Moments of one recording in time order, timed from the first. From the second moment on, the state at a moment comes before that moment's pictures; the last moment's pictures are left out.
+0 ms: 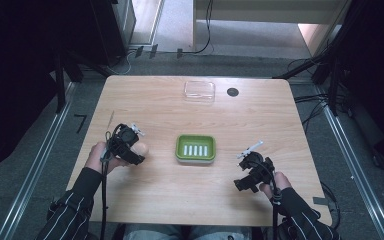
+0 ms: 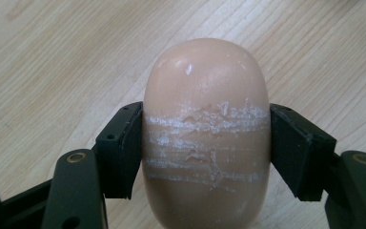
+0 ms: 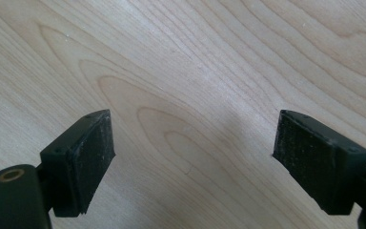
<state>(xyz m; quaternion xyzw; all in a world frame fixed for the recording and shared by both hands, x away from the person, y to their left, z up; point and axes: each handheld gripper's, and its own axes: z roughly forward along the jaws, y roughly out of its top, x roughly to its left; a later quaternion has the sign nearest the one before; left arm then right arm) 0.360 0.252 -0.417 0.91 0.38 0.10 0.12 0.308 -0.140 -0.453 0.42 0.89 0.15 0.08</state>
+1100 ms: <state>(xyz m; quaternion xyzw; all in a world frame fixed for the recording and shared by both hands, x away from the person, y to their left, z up) 0.379 0.217 -0.398 0.92 0.34 0.10 0.13 0.308 -0.141 -0.453 0.43 0.89 0.15 0.08</state>
